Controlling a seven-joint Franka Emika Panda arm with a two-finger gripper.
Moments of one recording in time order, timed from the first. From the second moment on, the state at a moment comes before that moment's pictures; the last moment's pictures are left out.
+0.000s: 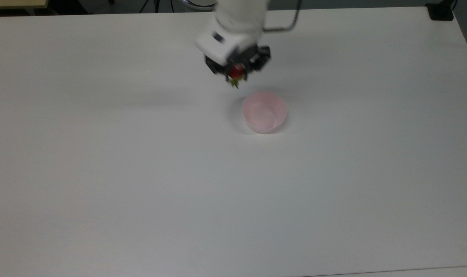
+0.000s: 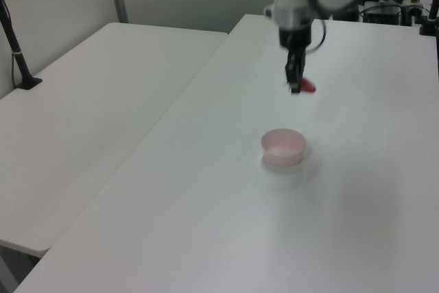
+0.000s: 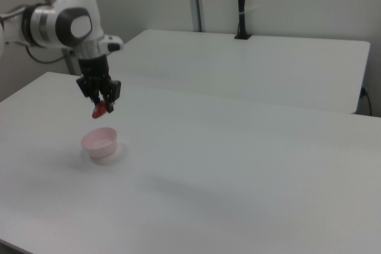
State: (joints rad) arm 0.27 0.19 -0.09 -1.68 0.02 1.81 0.07
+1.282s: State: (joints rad) arm 0.15 0.30 -0.29 -1.82 0.00 2.03 -0.26
